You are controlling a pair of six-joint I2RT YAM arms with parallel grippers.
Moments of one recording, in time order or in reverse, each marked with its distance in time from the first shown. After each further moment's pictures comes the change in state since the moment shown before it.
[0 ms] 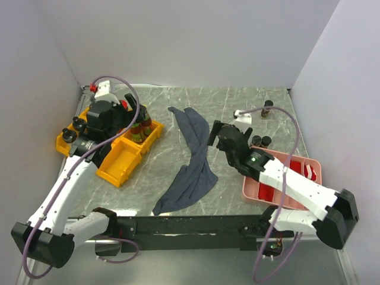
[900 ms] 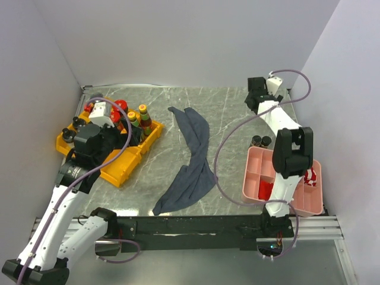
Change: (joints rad) left arm 0.000 -0.290 -0.146 -0.181 0.128 0.079; right arm -0.660 0.798 0.654 -0.126 0.009 -0.074
